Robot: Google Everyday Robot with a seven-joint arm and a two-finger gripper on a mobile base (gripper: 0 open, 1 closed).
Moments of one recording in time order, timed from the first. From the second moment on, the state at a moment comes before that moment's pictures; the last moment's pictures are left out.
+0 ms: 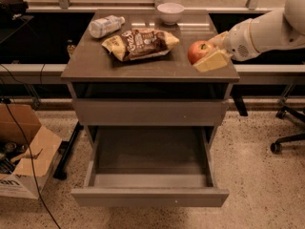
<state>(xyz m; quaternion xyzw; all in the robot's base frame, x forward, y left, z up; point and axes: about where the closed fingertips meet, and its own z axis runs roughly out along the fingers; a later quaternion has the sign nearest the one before) 0.665 -0.170 0.910 -0.50 0.74 0.13 0.42</state>
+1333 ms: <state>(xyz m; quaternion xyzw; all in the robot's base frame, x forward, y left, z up) 0.582 -0.117 0.815 -0.48 0.77 0.22 0.36</state>
